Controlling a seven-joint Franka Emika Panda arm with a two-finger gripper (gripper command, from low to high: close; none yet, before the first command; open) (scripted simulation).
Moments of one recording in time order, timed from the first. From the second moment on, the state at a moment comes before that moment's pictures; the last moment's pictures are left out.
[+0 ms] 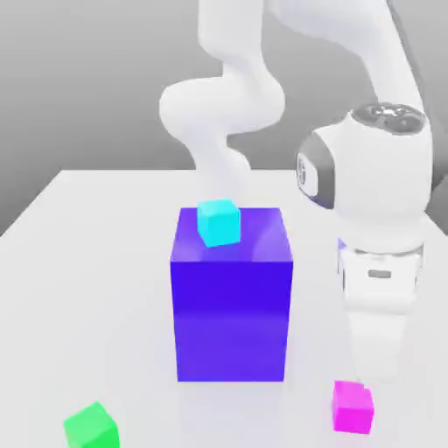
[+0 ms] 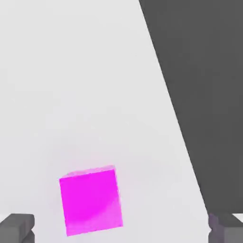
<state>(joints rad) 0.48 0.25 -0.09 -2.46 0.08 2.72 -0.31</state>
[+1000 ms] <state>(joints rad) 0.09 0.31 -0.36 -2.33 0.21 2.61 -0.40</state>
